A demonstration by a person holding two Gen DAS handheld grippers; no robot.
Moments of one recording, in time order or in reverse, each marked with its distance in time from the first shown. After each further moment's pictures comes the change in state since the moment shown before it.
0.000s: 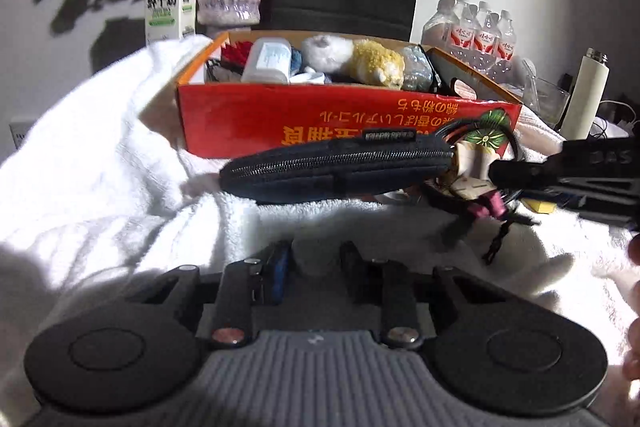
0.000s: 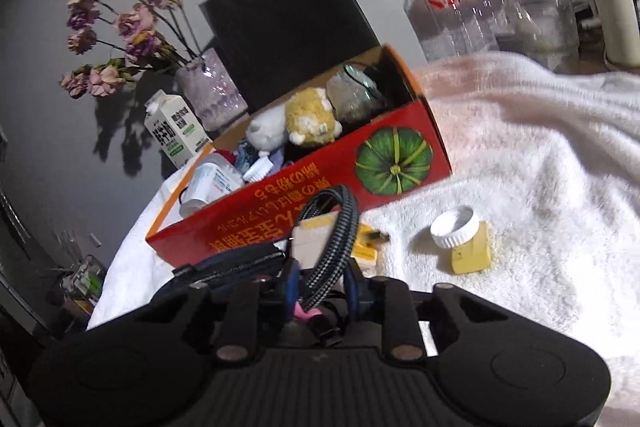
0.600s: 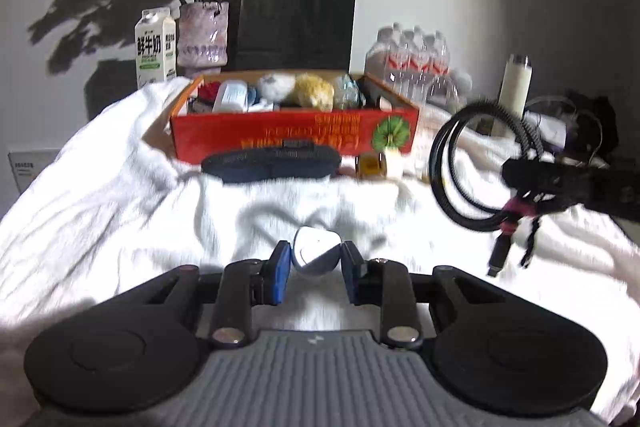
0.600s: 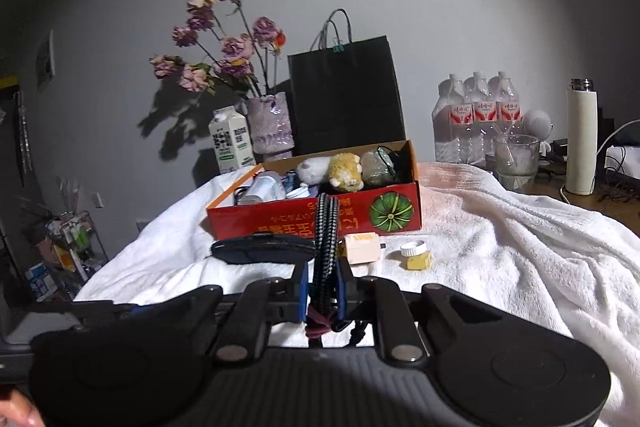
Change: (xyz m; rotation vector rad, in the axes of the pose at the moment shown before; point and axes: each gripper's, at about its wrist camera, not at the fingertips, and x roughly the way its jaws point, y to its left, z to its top) left arm -0.114 -0.040 -0.041 0.070 -0.069 -0.061; right arm -0.168 0.037 -0.055 -0.301 -0.150 -0.025
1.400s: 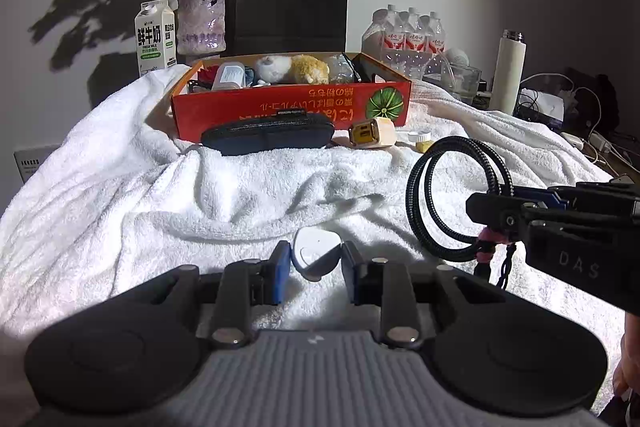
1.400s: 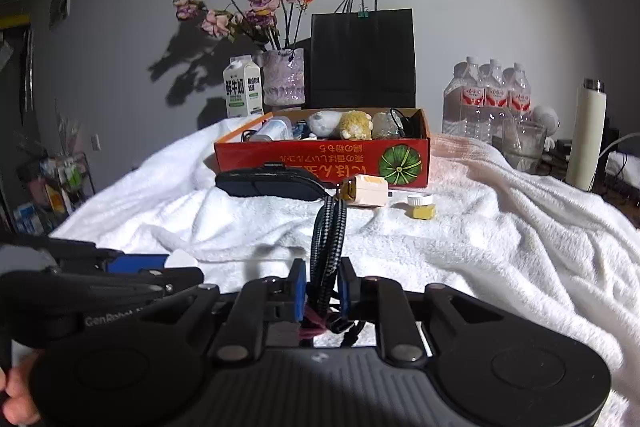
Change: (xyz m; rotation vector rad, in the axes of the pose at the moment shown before) left arm -0.010 -0.007 -0.022 0.017 0.020 0.009; right arm 0.010 0.020 -0.038 -0.150 0.092 -0.051
